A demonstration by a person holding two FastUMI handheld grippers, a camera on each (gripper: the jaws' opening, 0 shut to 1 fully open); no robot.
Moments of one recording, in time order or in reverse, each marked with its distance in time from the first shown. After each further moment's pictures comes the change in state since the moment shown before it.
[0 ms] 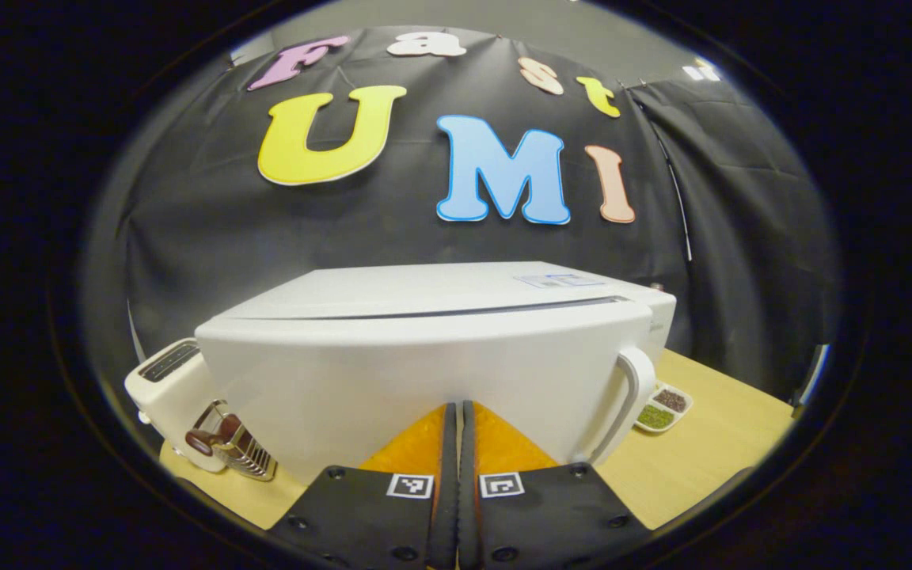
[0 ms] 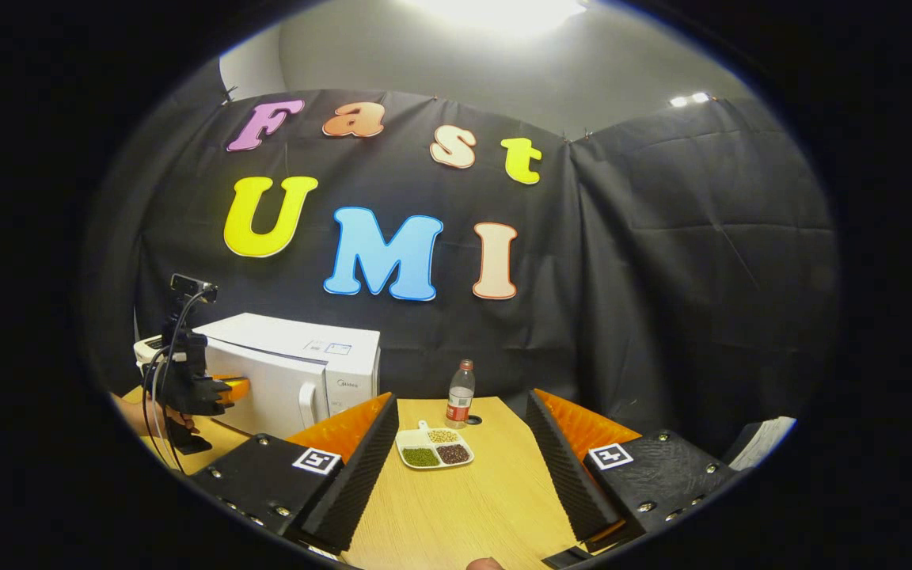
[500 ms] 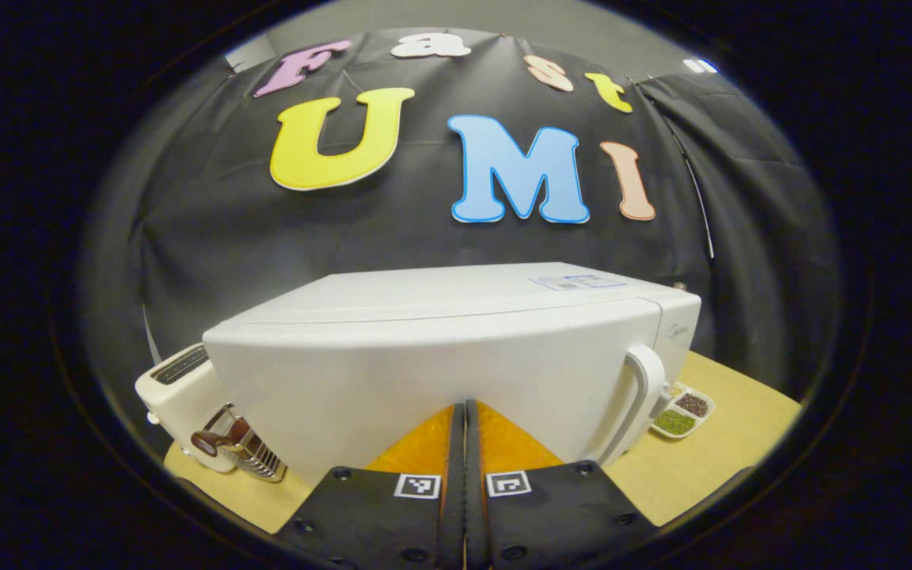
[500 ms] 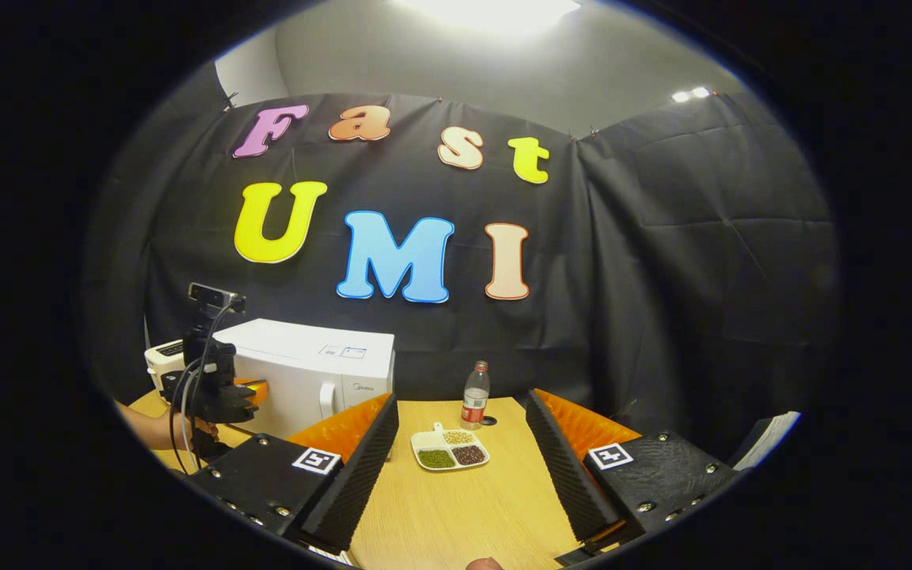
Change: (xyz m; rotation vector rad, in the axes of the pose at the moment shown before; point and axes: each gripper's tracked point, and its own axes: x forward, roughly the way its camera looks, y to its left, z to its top) left arm 0.006 0.000 0.003 0.025 -0.002 0.084; right arm -0.001 0.022 0.002 0.028 -0.010 0.068
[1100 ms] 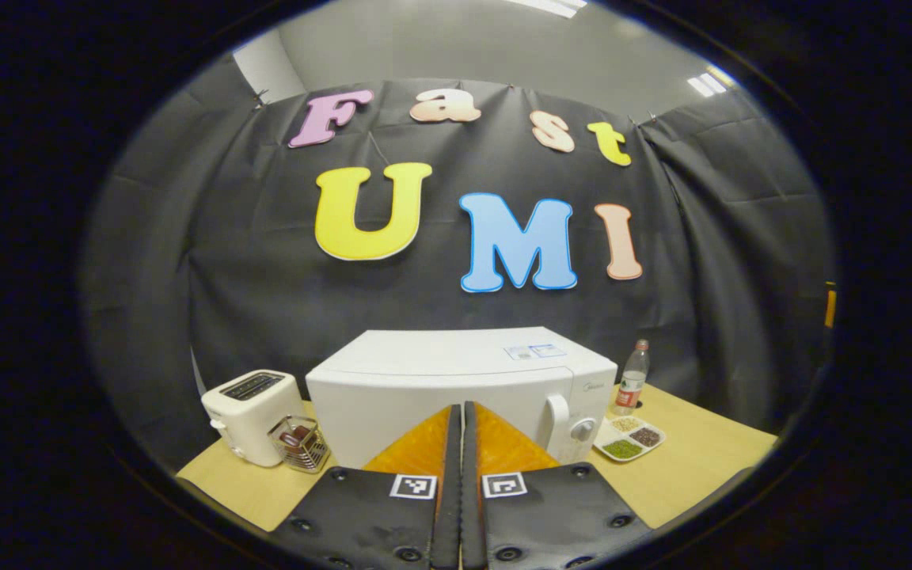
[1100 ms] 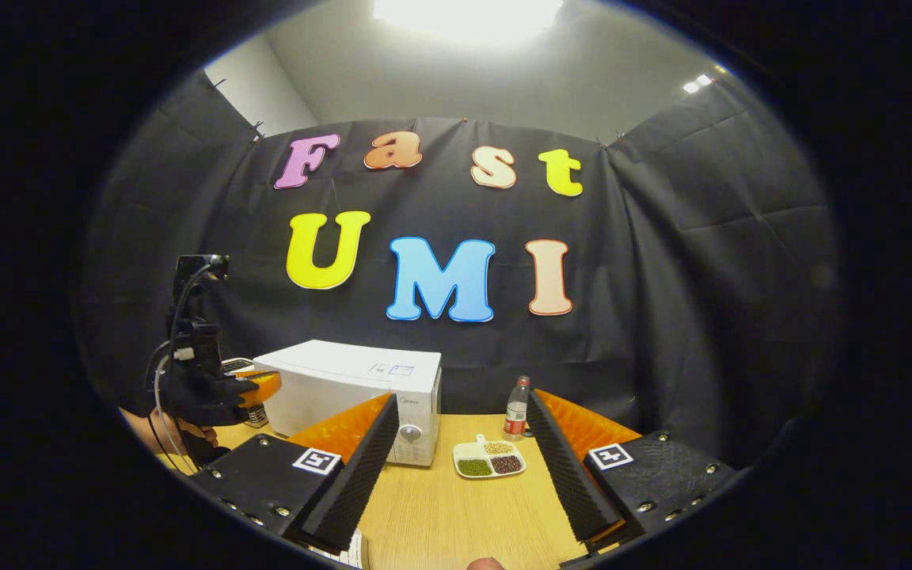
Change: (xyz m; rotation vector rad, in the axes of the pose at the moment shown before) left arm -0.173 -0.022 0.080 -0.055 -0.183 0.086; right arm -0.034 -0.013 0.017 0.045 -0.061 0.203
